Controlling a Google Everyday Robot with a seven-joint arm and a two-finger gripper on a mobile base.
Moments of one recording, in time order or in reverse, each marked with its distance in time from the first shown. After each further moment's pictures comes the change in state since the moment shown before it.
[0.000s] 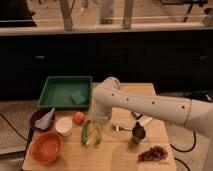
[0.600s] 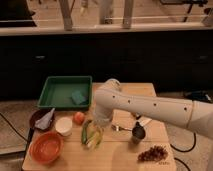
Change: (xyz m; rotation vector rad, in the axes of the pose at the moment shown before) arm -0.002 0.009 0.002 -0.012 0.000 0.003
